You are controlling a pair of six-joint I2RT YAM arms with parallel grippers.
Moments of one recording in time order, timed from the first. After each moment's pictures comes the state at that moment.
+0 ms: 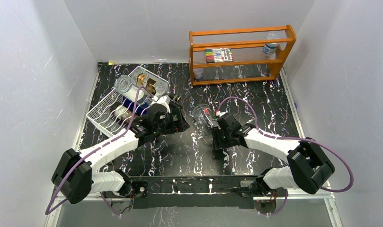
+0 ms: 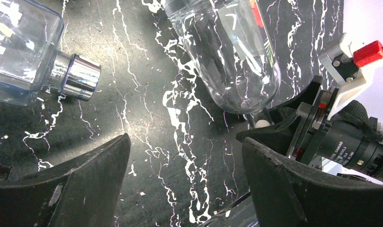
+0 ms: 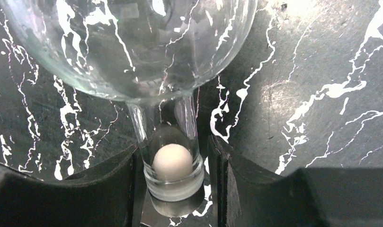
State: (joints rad) left arm -0.69 1.22 0.74 -0.17 0.03 -0.75; right arm 0.73 1.31 0.64 -0.40 -0.01 0.44
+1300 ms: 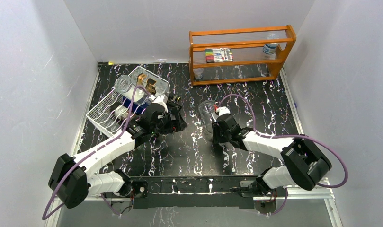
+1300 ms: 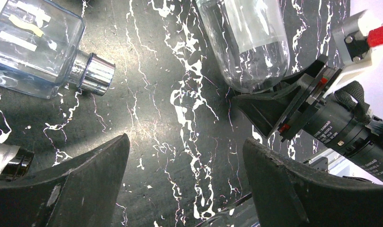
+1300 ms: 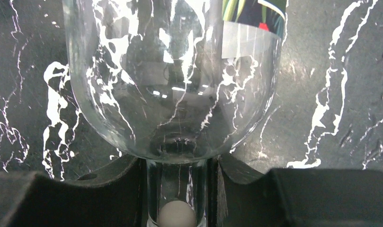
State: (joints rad) left arm -0.69 1.17 0.76 -0.25 -0.01 -0.73; right arm 0.73 1.38 0.58 -0.06 0.15 0.38
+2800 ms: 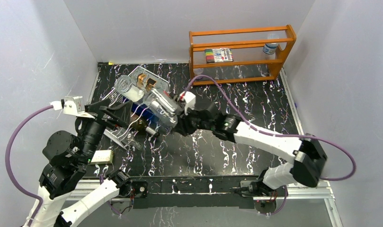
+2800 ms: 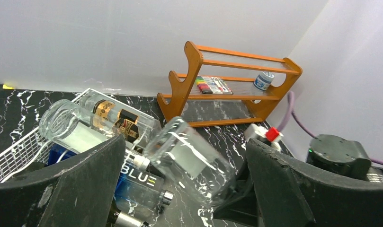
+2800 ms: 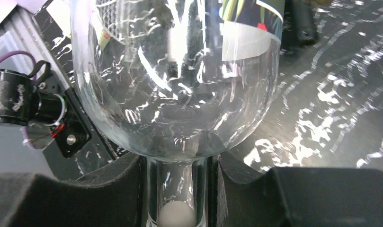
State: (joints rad) left arm -0.69 0.50 1.15 -0.50 -0.40 -0.27; right arm 1.00 1.33 1.01 -0.14 -0.12 0.29
